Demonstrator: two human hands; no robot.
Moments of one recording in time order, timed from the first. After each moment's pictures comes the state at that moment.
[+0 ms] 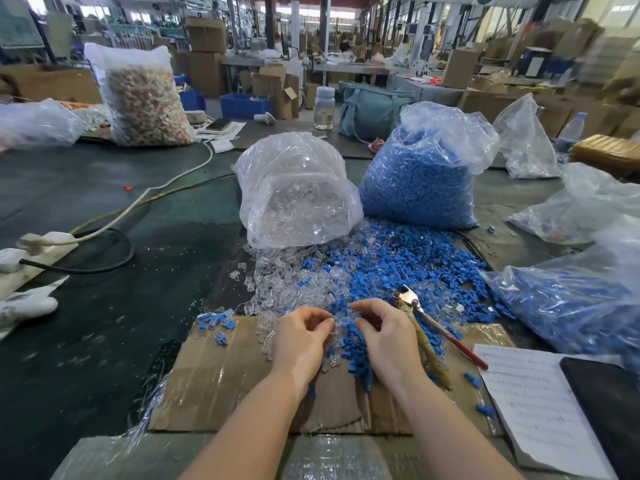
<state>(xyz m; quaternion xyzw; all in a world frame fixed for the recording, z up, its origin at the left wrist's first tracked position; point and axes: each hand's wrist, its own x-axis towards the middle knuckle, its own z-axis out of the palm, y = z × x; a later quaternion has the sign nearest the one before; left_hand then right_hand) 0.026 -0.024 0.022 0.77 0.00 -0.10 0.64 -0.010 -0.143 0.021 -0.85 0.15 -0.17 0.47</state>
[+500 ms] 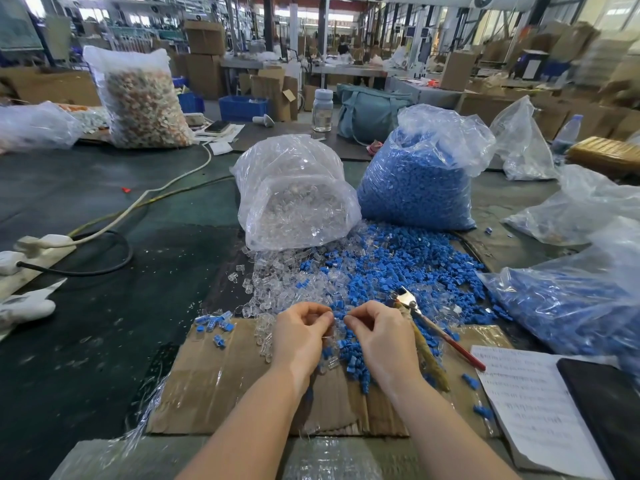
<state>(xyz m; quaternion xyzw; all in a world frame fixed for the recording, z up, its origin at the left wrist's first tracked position) 0.027 -0.028 0.033 0.73 0.02 -0.10 0.67 -0.009 -0.139 0.027 -0.89 0.14 -0.19 0.38</state>
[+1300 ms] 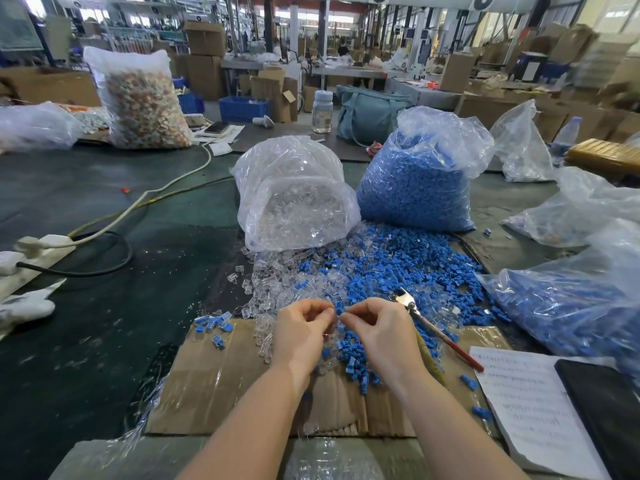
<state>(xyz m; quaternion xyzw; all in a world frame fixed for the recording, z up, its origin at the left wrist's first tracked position) 0.027 -0.029 0.036 0.73 0.00 -0.08 0.68 -0.009 -0.143 0.038 -0.87 0.13 -0.17 0.45</state>
